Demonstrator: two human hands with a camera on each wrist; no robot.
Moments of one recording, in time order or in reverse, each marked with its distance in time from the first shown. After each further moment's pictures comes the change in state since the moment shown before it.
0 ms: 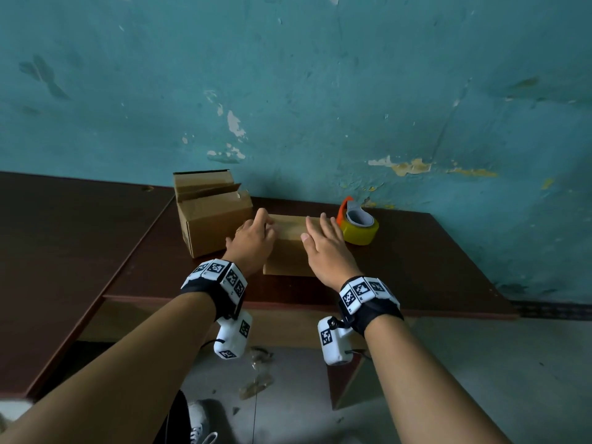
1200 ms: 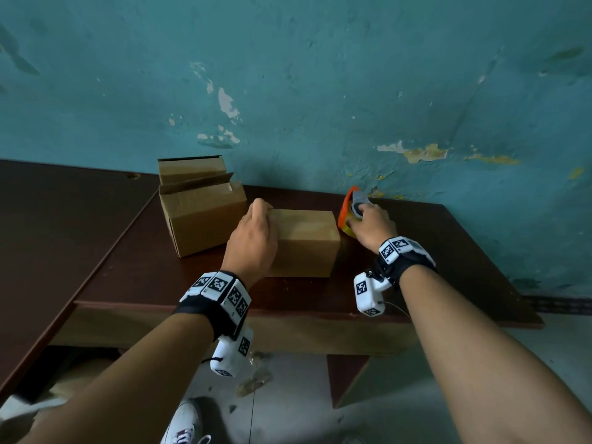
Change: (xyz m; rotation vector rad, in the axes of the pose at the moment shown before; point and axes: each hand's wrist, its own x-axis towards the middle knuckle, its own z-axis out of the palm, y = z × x) left_hand 0.016 -0.007 0.032 0.001 0.278 0.216; right_hand 0.089 0.099 -0.032 -0.170 0.109 0.313
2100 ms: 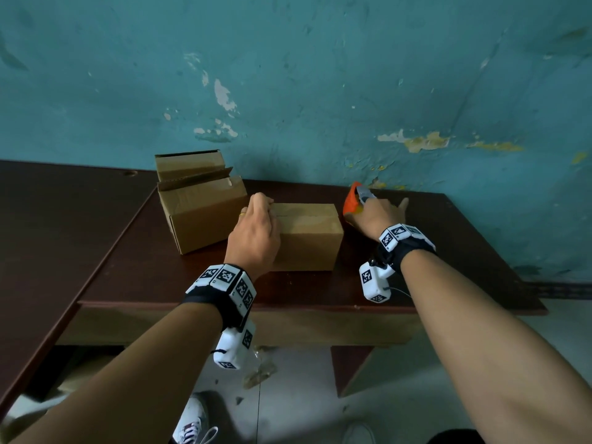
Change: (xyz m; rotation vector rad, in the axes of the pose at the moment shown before) left_hand 0.000 0.002 -0.003 0.010 -0.011 0.001; right_hand 0.013 0.004 -0.002 -0.254 -0.054 0.054
